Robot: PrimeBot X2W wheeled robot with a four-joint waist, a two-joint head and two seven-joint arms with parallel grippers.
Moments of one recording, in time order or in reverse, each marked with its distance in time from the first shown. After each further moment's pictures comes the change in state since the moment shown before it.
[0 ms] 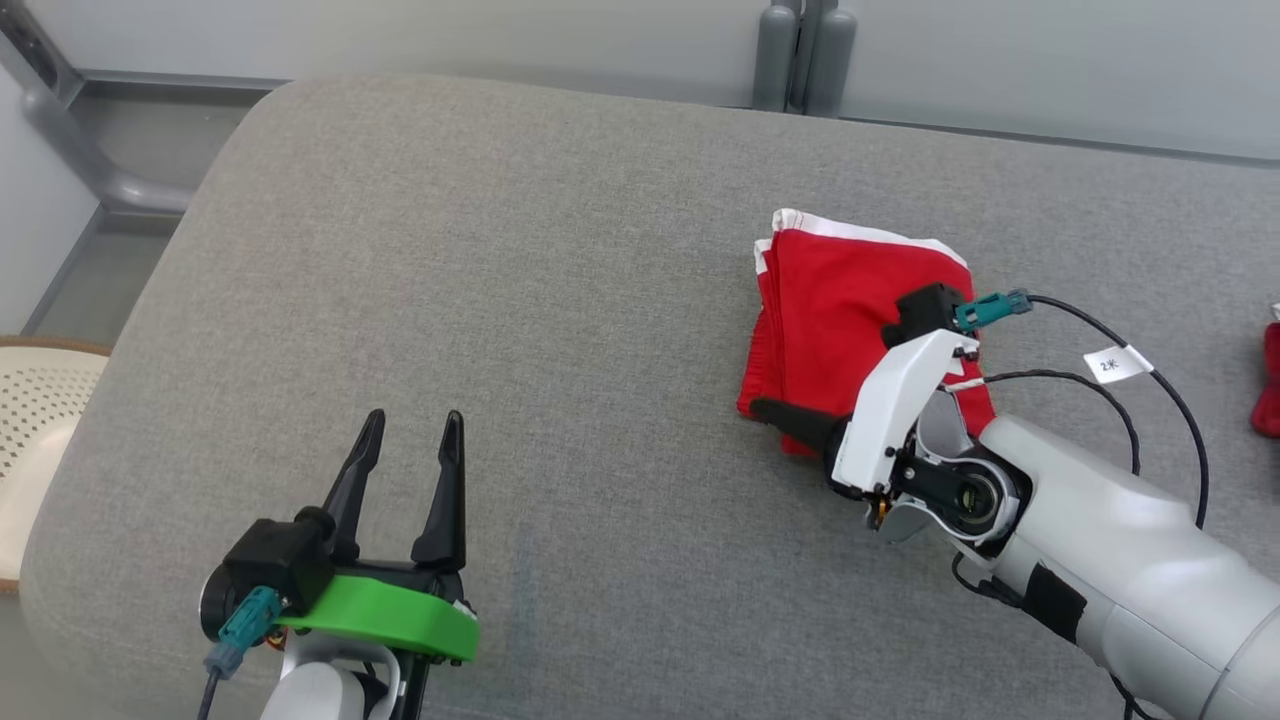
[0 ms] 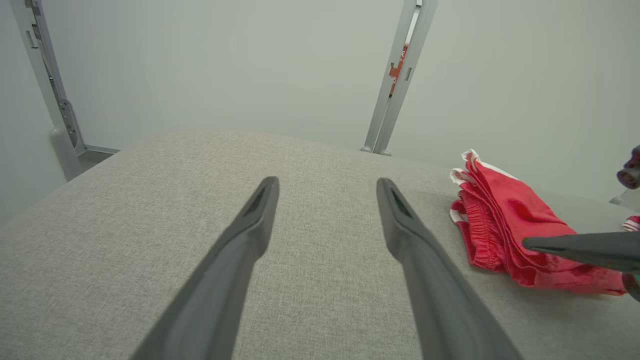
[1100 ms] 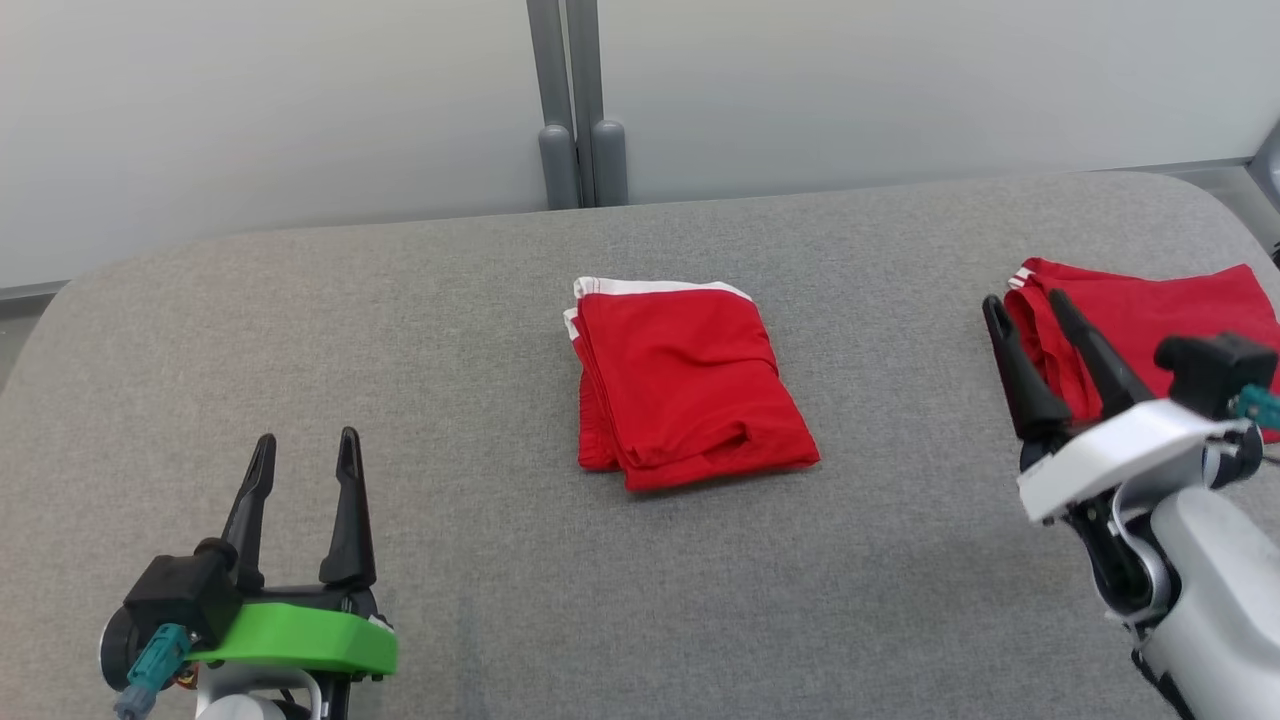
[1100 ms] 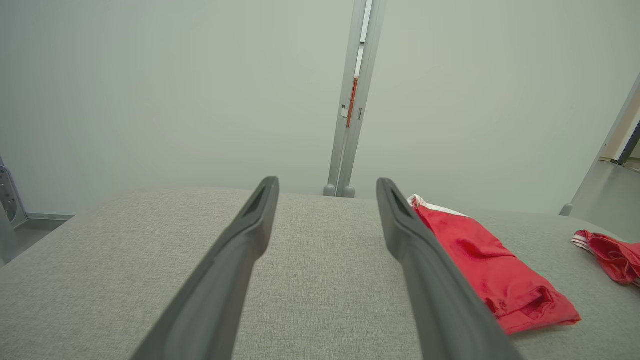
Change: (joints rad) left arm 0.066 0.040 0.129 -0.059 0.020 0.032 0.000; right arm 0.392 -0.061 -0.670 -0.203 -0.869 0.000 -0.485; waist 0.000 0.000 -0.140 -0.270
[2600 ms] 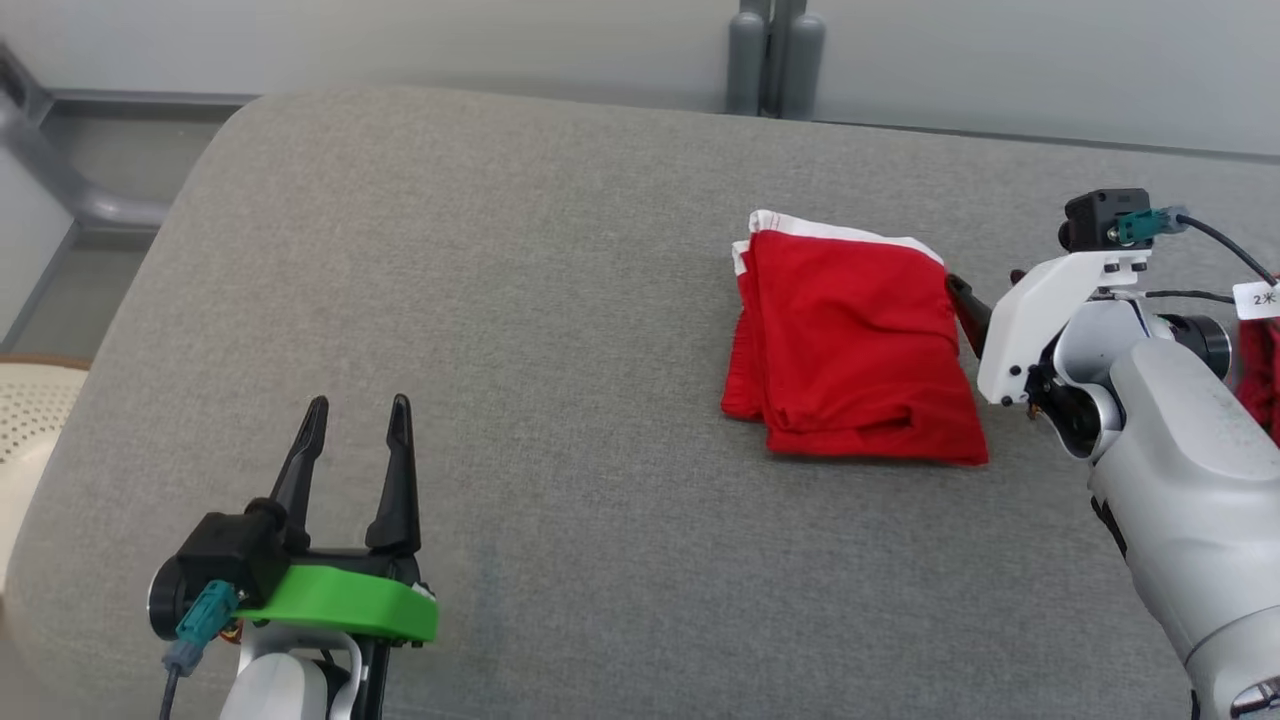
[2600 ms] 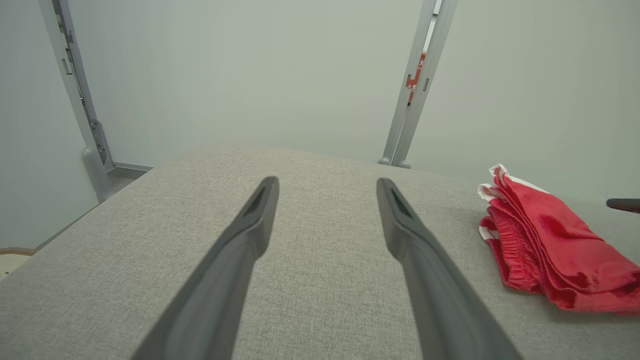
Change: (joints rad) left arm -0.071 -0.043 -0.034 0.051 0.035 -0.033 0.000; right arm -0.349 0.181 -0.144 0.452 -0.294 0.000 0.499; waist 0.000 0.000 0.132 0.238
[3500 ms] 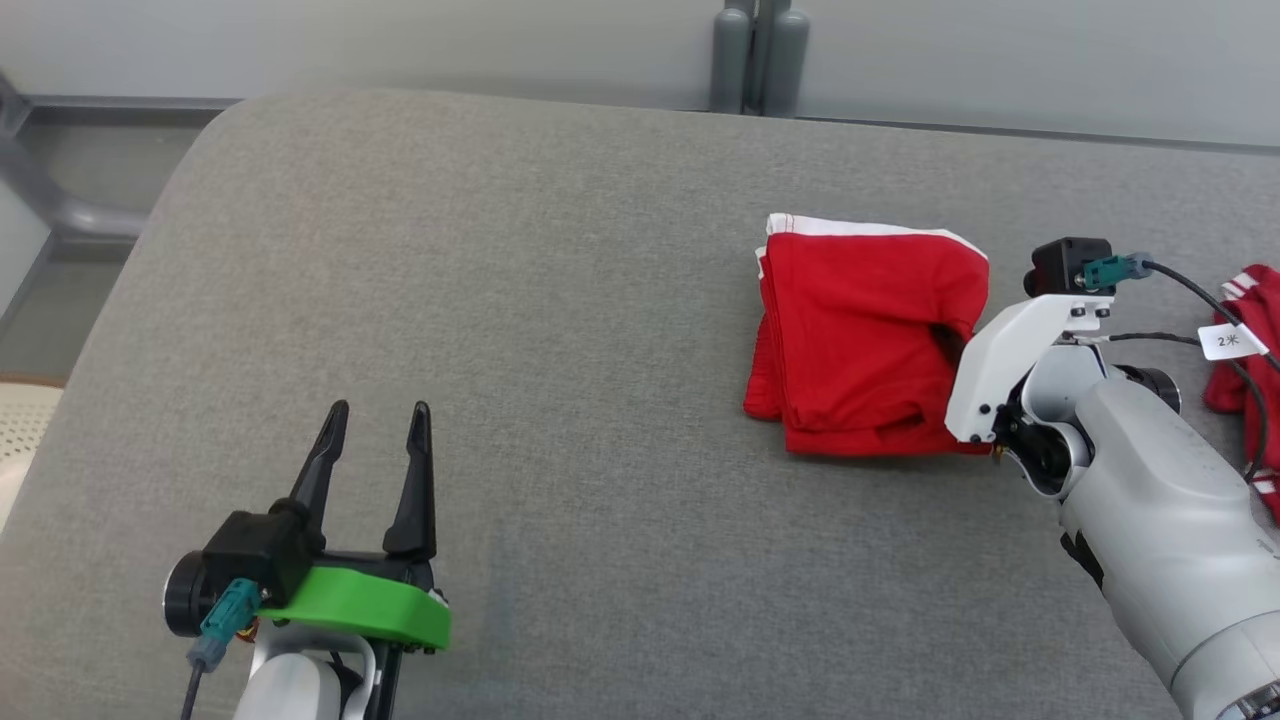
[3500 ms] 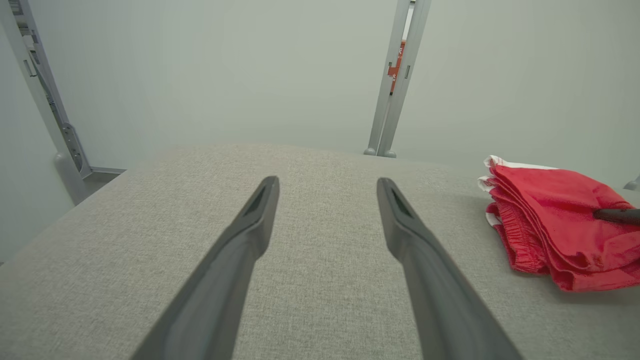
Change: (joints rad) left arm -0.008 -0.005 -0.014 0.024 0.033 -0.016 0.000; right arm -0.011 0.018 0.143 0.125 0.209 0.000 -0.054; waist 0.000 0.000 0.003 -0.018
